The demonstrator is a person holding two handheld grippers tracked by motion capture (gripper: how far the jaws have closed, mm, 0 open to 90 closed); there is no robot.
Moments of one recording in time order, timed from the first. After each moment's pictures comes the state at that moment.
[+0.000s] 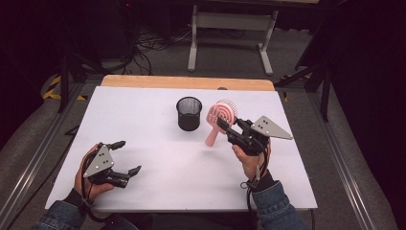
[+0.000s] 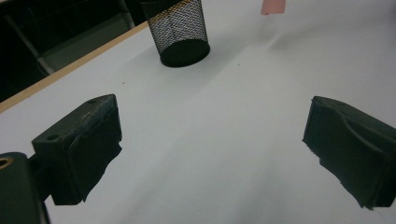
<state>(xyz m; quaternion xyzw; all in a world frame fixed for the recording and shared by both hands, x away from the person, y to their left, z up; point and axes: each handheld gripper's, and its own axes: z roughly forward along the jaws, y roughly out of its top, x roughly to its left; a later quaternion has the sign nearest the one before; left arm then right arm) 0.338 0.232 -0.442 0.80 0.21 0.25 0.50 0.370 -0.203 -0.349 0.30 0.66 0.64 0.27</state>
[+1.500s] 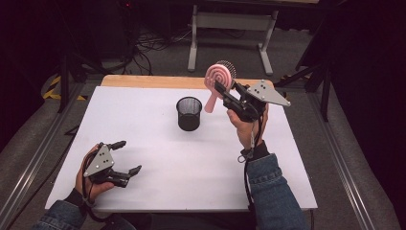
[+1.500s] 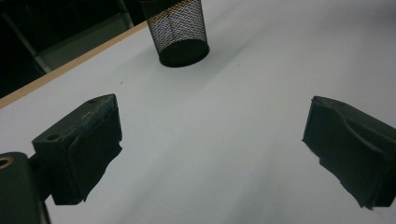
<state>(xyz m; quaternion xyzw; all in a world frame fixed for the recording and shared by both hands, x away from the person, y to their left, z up) 0.339 0.231 -0.444 0.80 0.21 0.25 0.50 0.421 -0.181 -0.283 0.28 0.63 0.65 0.34</state>
